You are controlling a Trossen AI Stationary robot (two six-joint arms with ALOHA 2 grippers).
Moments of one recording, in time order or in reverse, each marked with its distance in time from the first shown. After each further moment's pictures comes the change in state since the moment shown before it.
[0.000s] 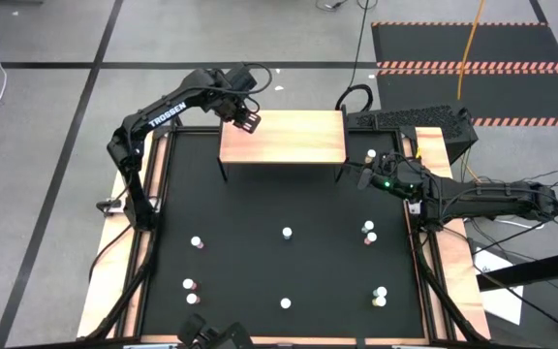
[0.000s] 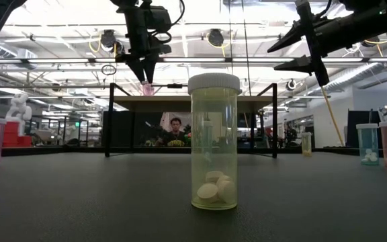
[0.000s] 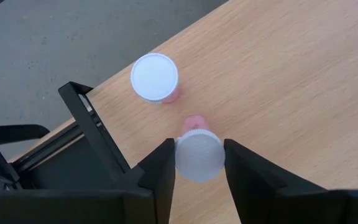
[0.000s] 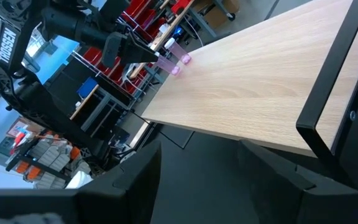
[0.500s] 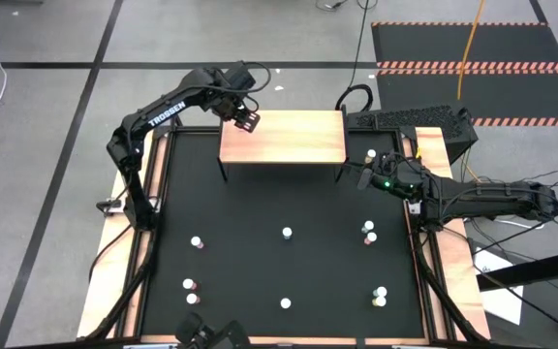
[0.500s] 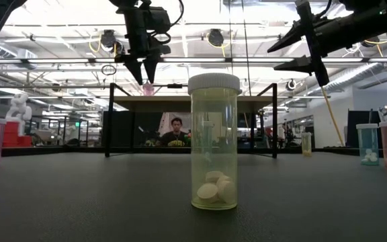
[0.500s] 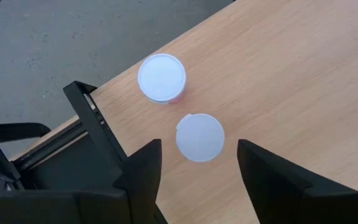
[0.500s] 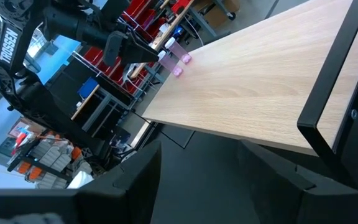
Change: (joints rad) left arm 0.009 0.000 0.000 -0.002 0.003 -0.003; right arm 0.003 0.000 0.000 0.000 0.000 0.007
